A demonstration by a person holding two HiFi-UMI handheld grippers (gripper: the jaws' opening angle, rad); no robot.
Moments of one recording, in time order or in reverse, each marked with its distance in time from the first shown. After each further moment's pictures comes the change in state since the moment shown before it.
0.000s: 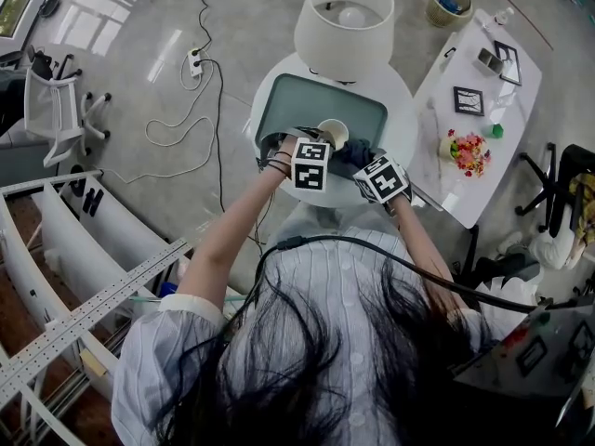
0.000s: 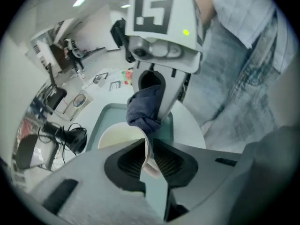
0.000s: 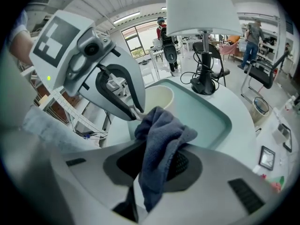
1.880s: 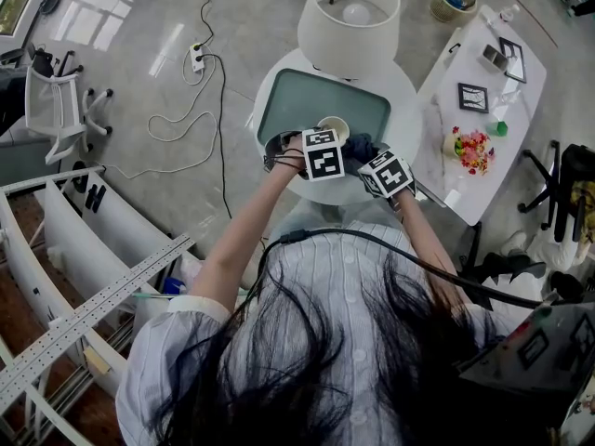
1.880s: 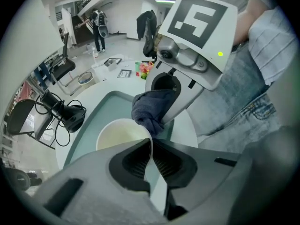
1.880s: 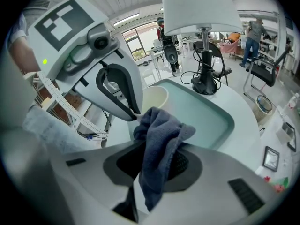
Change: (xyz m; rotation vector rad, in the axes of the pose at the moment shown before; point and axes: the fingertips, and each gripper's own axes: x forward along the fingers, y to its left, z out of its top) left arm -0.002 0.005 0.002 -0.310 0.016 -0.076; right arm 0.006 -0.003 0.005 0.008 -0.012 0.033
